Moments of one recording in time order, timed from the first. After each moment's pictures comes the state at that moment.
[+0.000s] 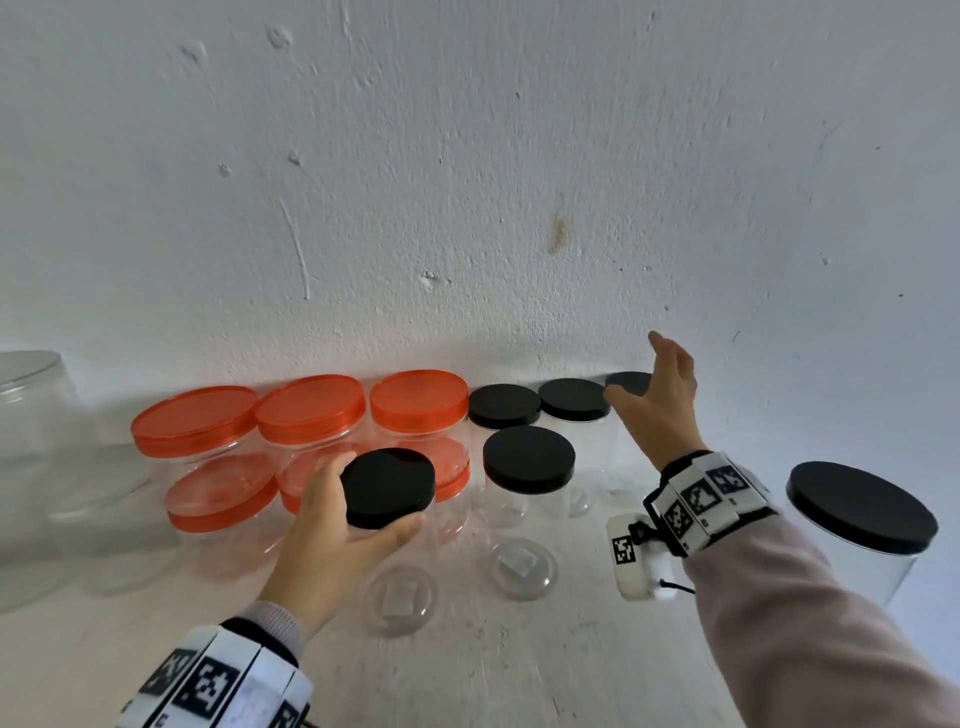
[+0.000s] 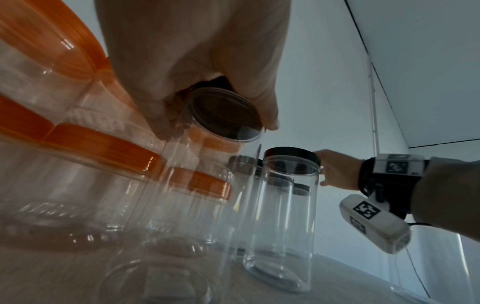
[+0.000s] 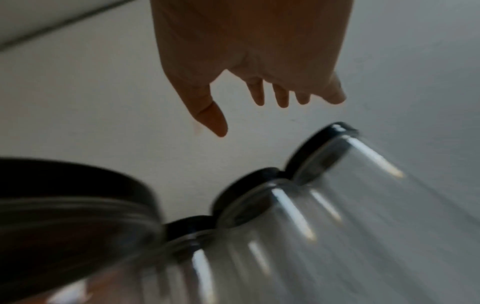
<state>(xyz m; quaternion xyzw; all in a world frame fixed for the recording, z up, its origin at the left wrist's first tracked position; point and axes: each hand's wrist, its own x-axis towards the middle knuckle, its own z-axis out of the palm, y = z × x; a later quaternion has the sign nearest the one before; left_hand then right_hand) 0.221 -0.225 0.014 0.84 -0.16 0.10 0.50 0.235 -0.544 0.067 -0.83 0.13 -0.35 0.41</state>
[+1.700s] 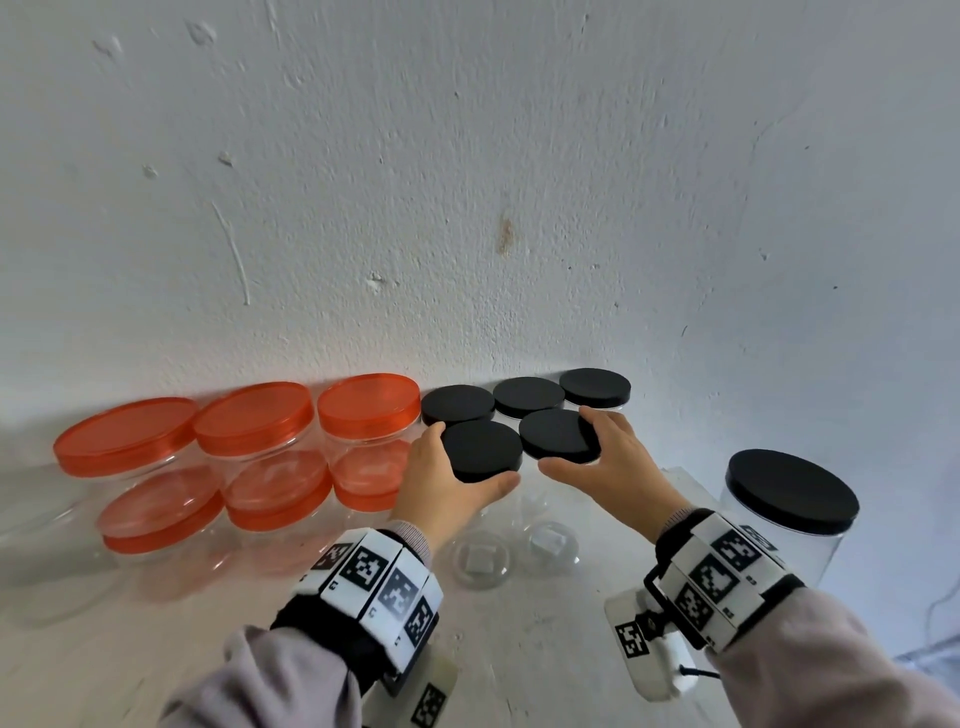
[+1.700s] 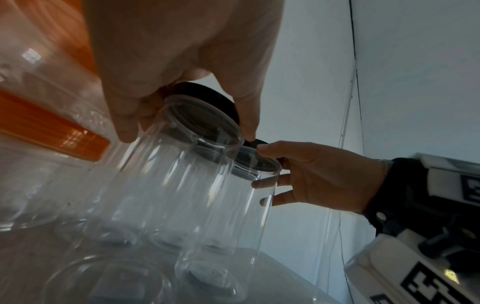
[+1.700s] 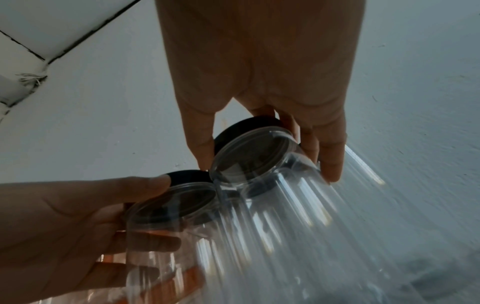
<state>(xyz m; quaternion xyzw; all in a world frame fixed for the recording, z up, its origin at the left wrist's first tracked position) 0.235 -0.356 0.036 0.84 -0.17 0.03 0.51 0.181 -0.538 0.043 -0.89 0.08 -0.19 0.41</state>
